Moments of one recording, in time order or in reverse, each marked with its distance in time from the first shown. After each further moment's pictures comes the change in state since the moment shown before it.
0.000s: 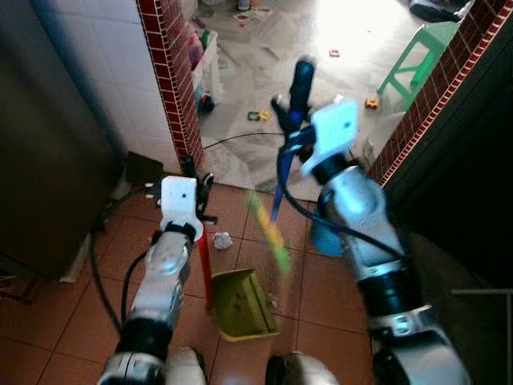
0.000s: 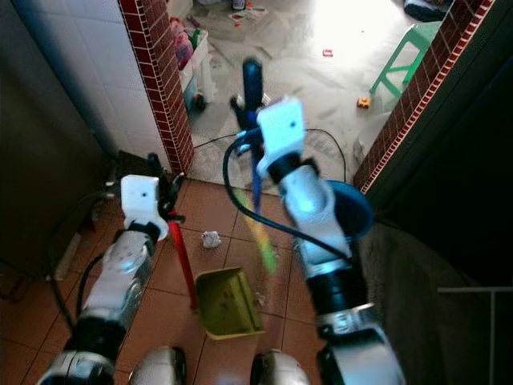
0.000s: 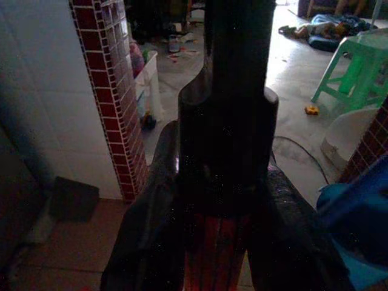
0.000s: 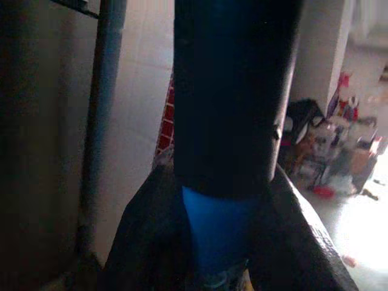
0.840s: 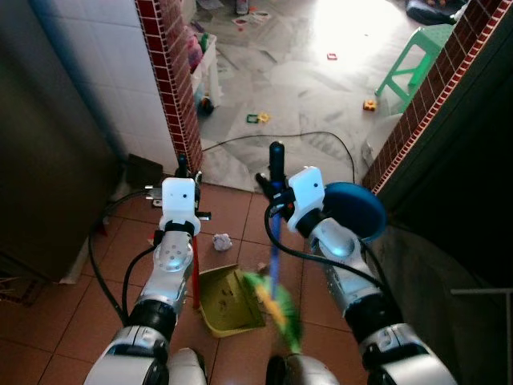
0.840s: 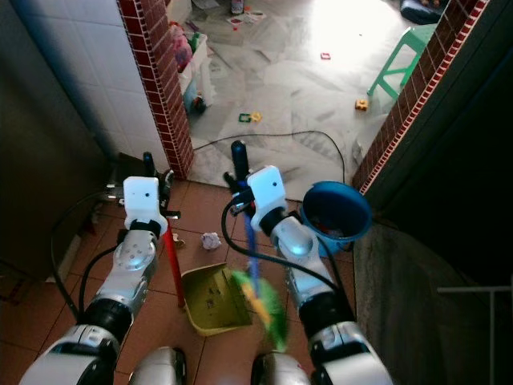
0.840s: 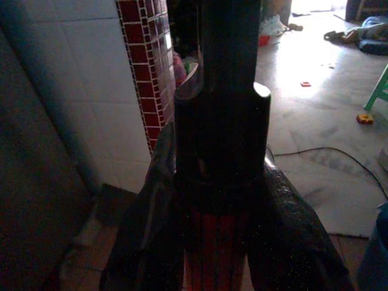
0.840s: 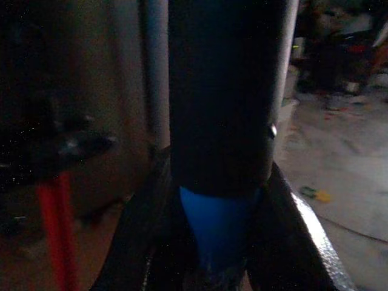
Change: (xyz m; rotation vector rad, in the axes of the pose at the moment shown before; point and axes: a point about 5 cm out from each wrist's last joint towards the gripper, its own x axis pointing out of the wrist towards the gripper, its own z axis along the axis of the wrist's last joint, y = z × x) left arm 0.012 0.007 -0.019 0.071 -0.026 0.138; right arm -0.048 0.041 -0.088 0.229 0.280 0.142
